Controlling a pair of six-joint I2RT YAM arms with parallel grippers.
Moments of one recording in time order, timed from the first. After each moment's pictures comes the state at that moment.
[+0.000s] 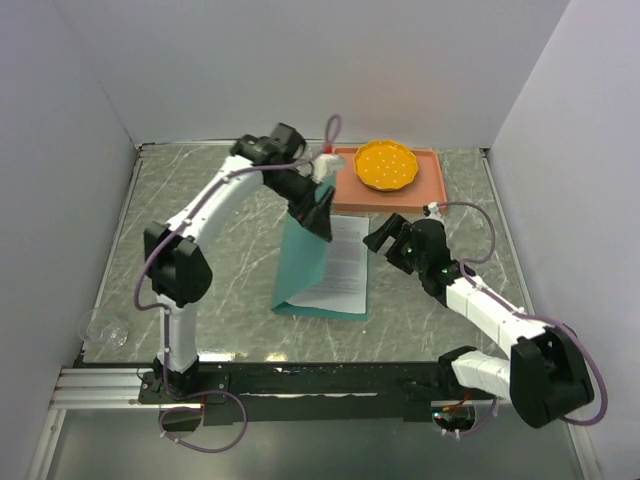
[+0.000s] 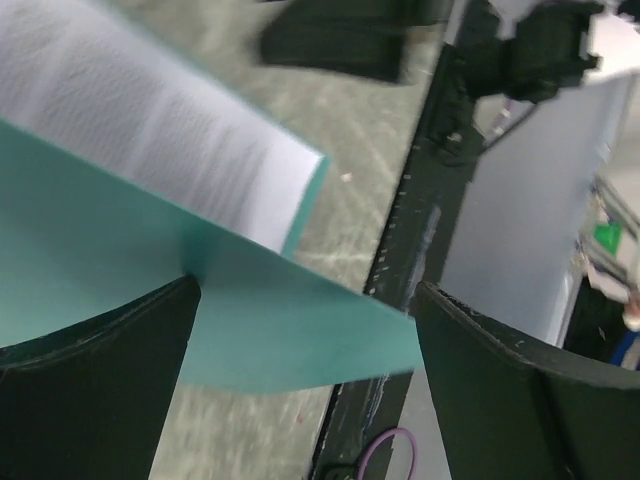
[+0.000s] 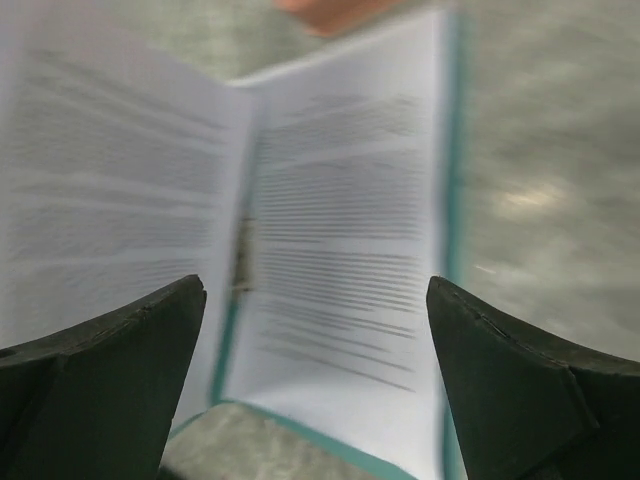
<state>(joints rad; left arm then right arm) -0.50 1.98 2.03 -1.22 0.84 0.27 0.35 1.11 0.55 0.09 -0.07 0.86</state>
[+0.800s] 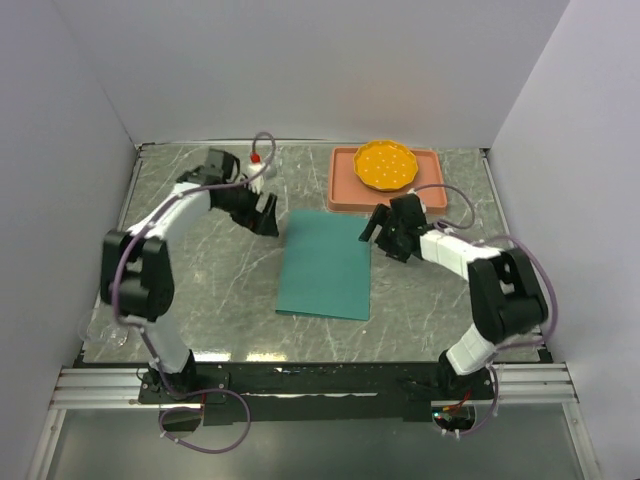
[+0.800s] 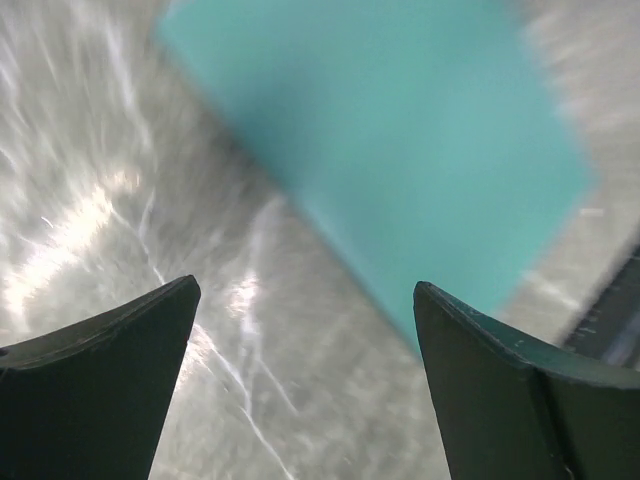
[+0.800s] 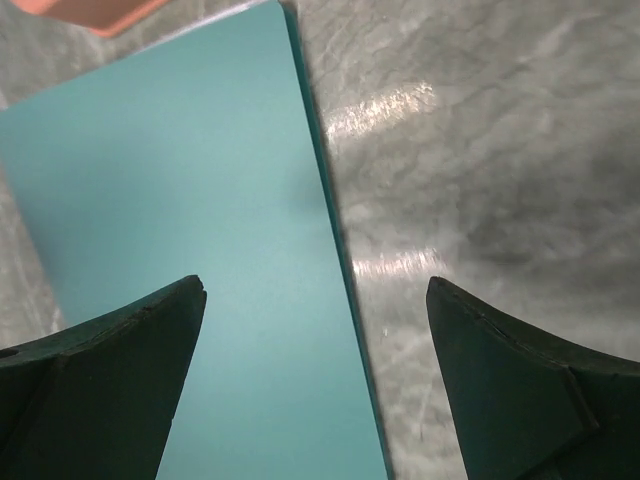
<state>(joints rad) -0.22 1.73 1.44 -0.72 0.65 0.27 0.31 1.56 0.87 -0.18 0.00 0.78</state>
